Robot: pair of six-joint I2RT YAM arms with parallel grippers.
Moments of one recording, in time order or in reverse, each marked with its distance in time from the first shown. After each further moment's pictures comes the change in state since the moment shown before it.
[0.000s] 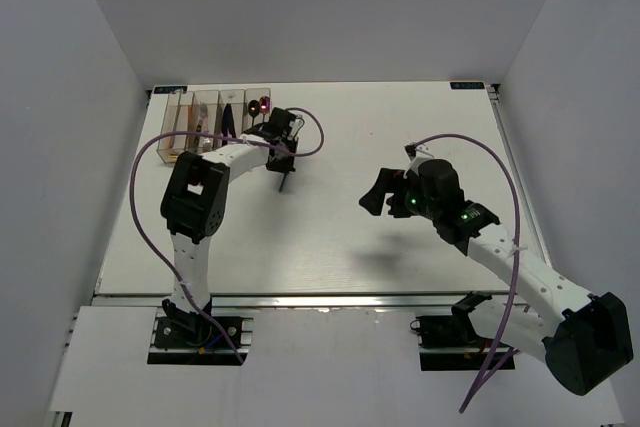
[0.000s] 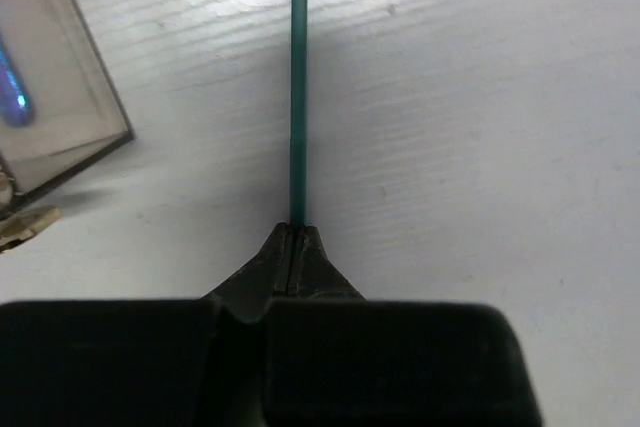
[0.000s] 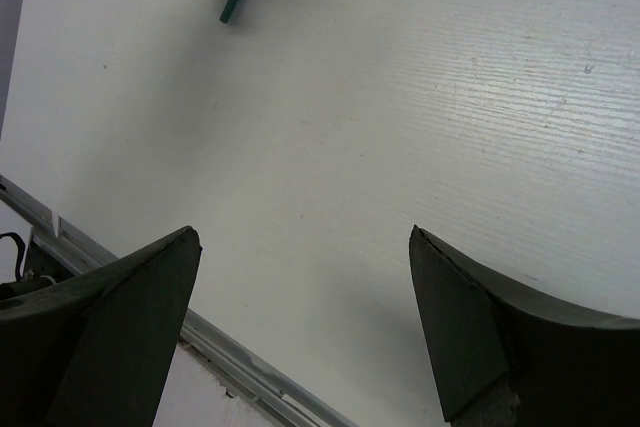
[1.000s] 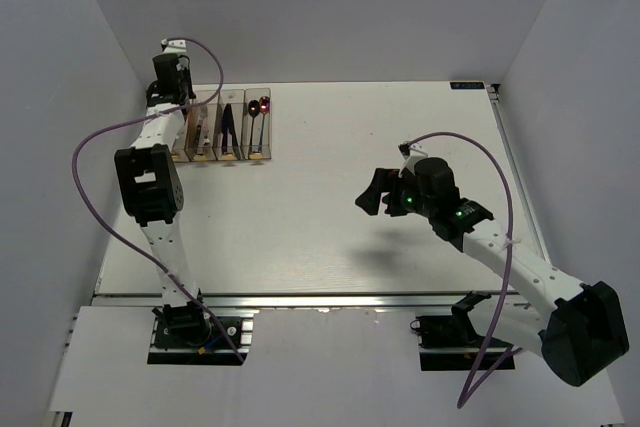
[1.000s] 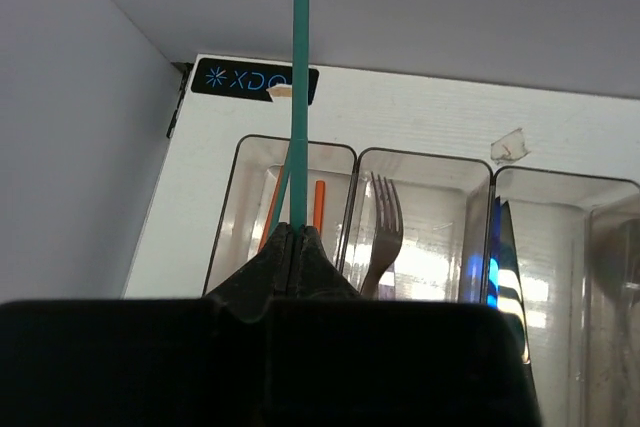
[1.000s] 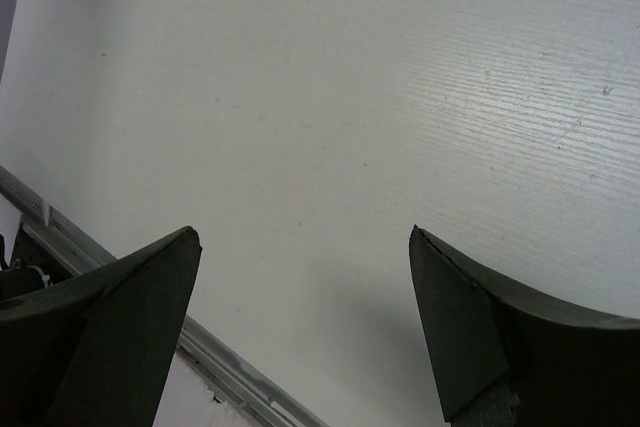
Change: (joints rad) left arm 0.534 0.111 0.369 0.379 -0.082 0.268; right arm 0.000 0.034 -0.004 0.056 -0.034 -0.040
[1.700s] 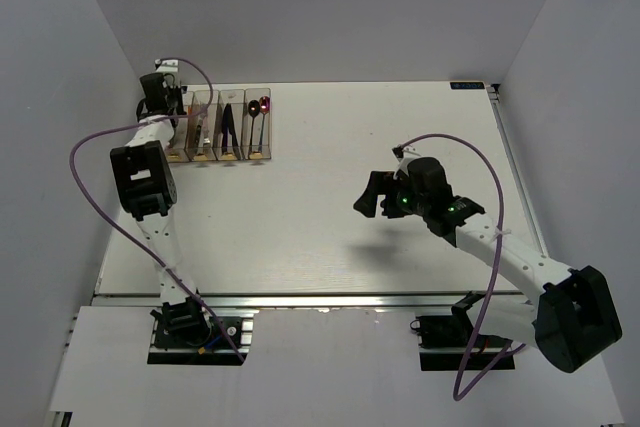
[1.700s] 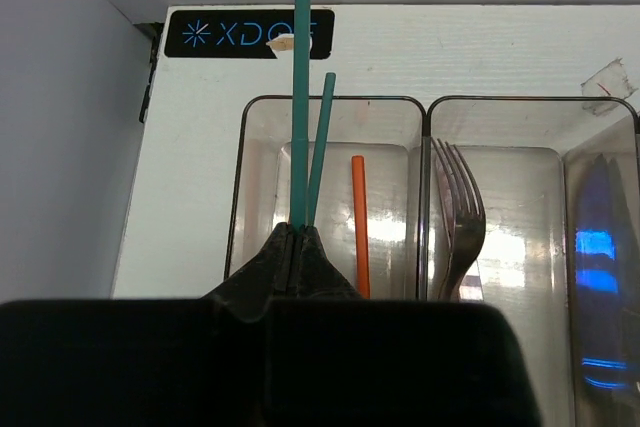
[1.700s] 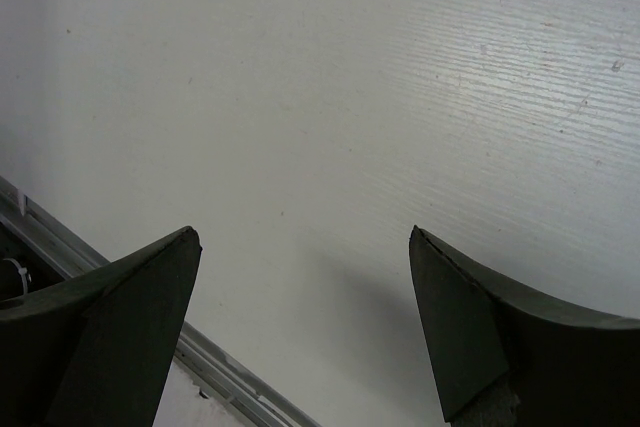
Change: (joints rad) left arm 0.100 0.141 -0.013 0.101 0.185 0.098; right arm 0.000 0.087 0.000 0.009 -0.010 -0.014
